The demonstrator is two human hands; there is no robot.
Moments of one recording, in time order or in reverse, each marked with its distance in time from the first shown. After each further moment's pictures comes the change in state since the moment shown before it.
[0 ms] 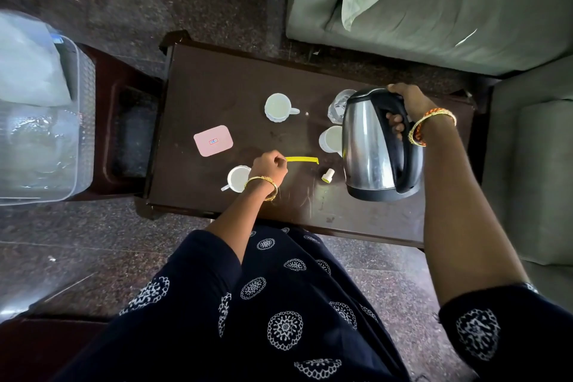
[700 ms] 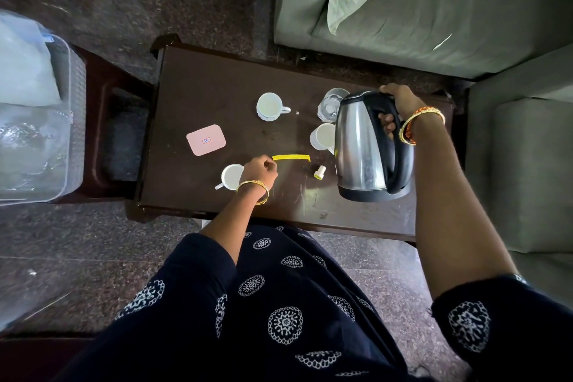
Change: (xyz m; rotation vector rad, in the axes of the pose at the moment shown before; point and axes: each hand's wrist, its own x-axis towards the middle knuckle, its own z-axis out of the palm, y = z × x) left_hand -0.014 -0.019 0.002 -0.091 0.002 -0.018; right_hand -0.025 0.013 0.001 0.041 0.033 0.003
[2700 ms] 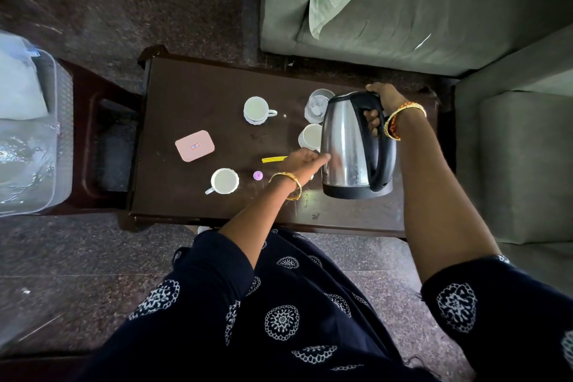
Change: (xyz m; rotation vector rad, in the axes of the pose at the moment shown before) left_hand -0.023 0.068 0.061 -0.087 -0.257 0.125; right_hand -0.003 0.005 -0.012 0.095 -0.006 -0.034
